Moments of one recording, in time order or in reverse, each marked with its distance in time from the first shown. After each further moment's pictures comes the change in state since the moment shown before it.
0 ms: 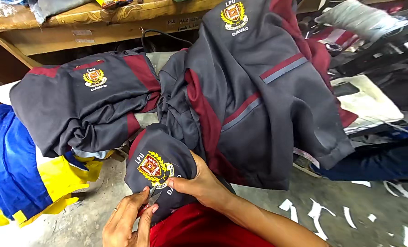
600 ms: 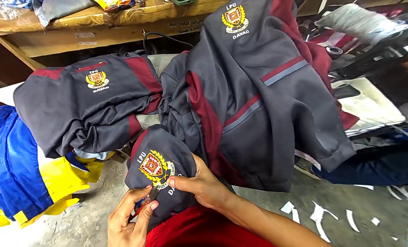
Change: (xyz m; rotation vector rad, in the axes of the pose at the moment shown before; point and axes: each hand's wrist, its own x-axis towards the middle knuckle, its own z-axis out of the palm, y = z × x) left_hand 0.004 -0.023 0.012 -0.393 0.024 -0.042; right_hand 0.003 0.002 0.000 0.112 -0.015 0.043
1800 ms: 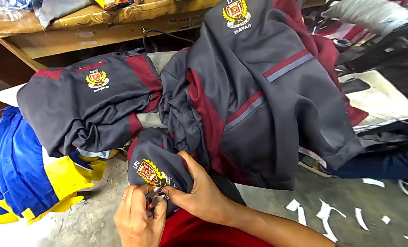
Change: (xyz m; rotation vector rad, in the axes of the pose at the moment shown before) left_hand 0.012 0.011 0.027 0.708 0.233 0.218; right_hand -0.009 -0.004 0.014 -0.534 0.014 -0.172
